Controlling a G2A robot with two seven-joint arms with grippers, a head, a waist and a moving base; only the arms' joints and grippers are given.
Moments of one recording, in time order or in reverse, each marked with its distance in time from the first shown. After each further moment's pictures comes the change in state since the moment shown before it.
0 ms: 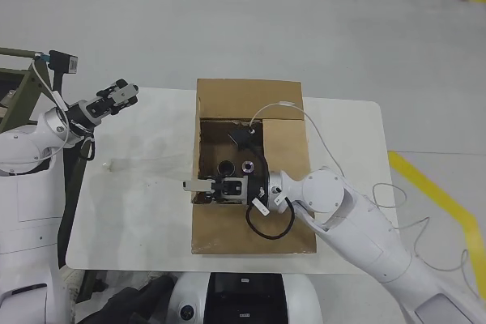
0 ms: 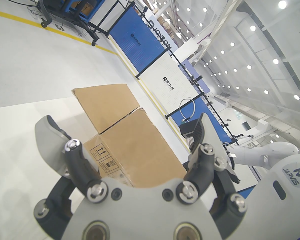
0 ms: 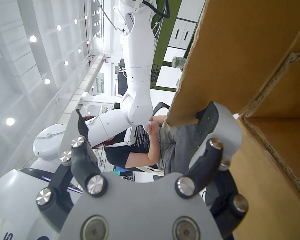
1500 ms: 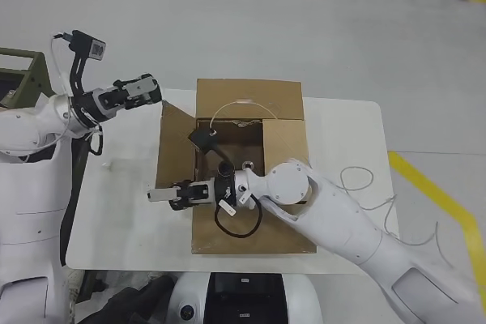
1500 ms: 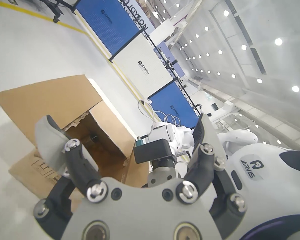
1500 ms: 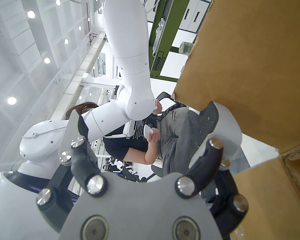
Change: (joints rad) left arm -0.077 0.017 0.124 -0.106 -0.153 0.200 -0.103; right arm 0.174 -0.137 -0.183 0.199 0.055 -0.065 0.006
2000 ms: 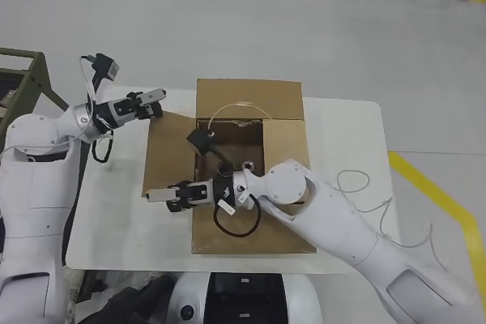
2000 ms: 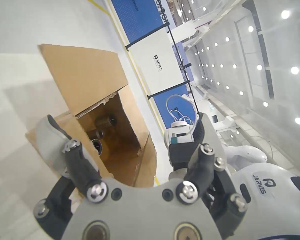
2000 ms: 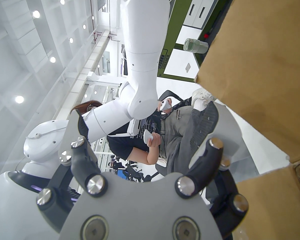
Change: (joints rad) left arm -0.009 0.014 0.048 0.172 0.085 0.041 0.012; right arm -0.055 -0.008 0.059 -0.010 -0.008 0.002 0.040
